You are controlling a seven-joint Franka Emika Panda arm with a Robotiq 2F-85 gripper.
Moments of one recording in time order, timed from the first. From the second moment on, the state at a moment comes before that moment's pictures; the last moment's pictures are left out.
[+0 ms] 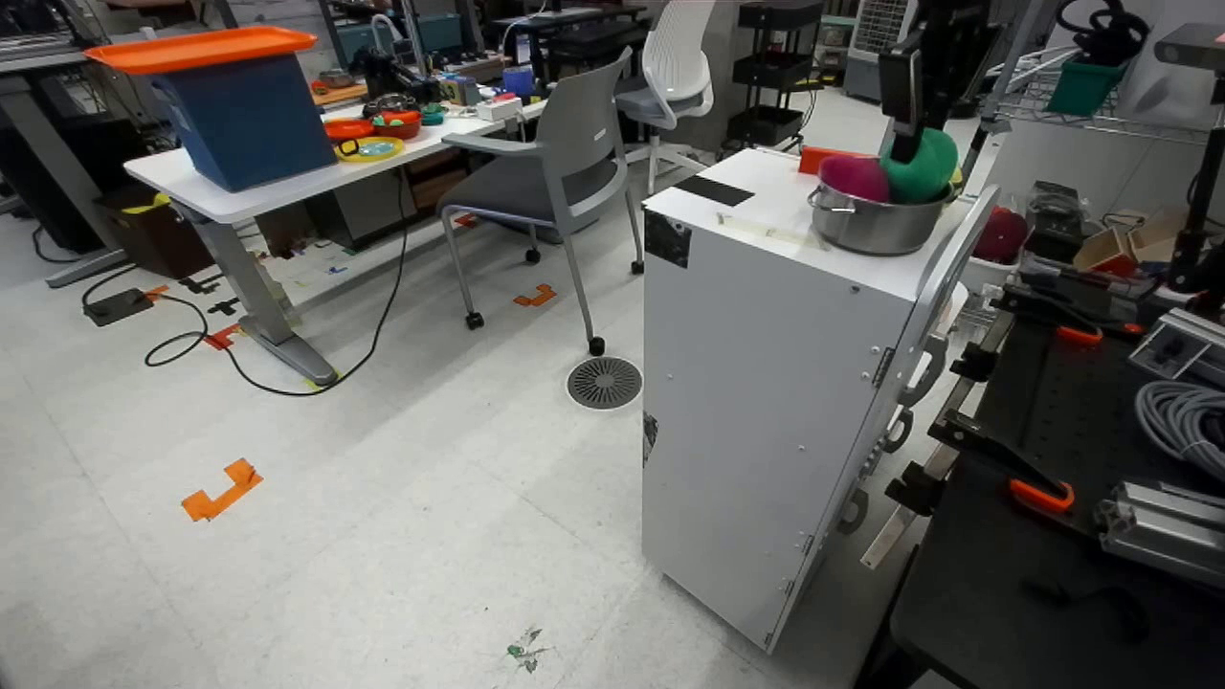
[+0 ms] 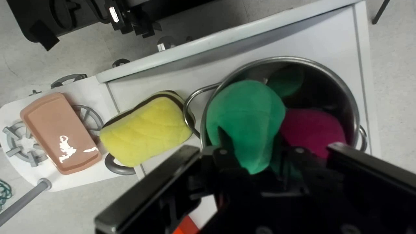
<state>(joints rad) 0.00 0.00 0.03 -2.36 -0.09 2.32 0.34</state>
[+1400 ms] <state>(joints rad) 0.00 -0.21 0.04 -2.37 -0.08 2.34 0.35</state>
